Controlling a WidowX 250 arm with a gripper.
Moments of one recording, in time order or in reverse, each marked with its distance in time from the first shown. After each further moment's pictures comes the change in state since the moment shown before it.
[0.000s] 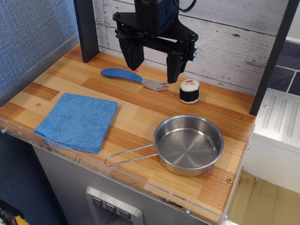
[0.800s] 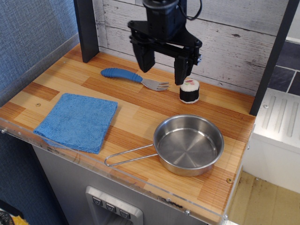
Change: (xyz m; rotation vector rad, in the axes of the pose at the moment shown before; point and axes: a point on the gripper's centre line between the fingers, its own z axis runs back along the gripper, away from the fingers) arm 0.037 0.007 -0.045 -0.026 -0.007 -0.078
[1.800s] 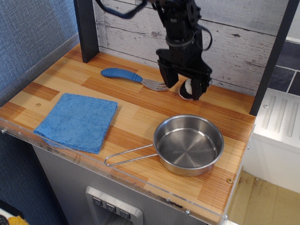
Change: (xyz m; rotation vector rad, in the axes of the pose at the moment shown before) arm 0.038 -0.007 -0.085 -0.072 -0.050 -0.117
